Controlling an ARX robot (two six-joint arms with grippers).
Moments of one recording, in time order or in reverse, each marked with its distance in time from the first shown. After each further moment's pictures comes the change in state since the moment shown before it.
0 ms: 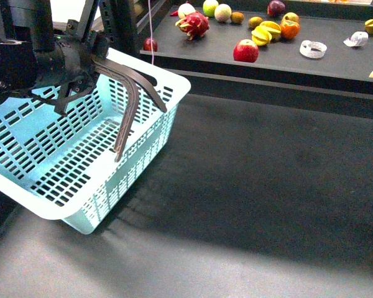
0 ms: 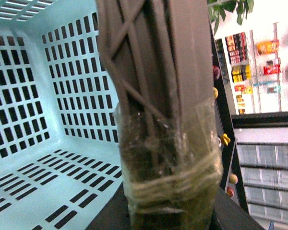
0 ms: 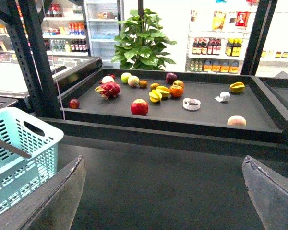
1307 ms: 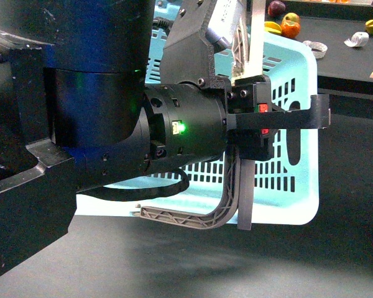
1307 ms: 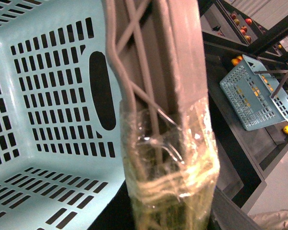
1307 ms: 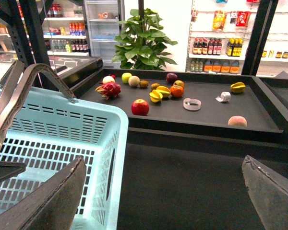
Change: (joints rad) left arm -0.431 -0.256 -0.367 0.197 0.396 0.683; right arm 0.000 0.000 0.000 0.000 0.000 0.000
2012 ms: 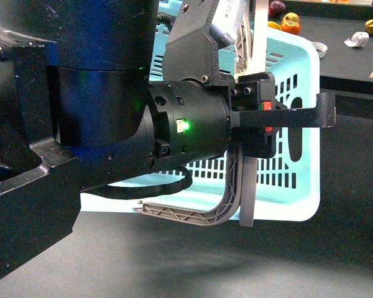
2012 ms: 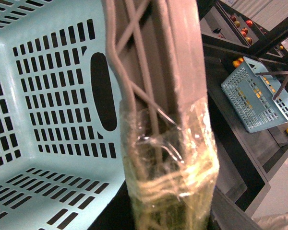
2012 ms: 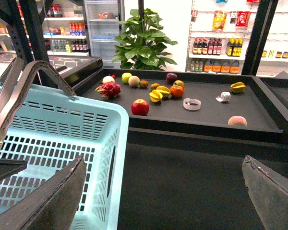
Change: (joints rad) left arm -0.005 0.000 0.003 0.011 -0.023 0.013; right arm 0.000 0.000 0.000 0.000 0.000 0.000
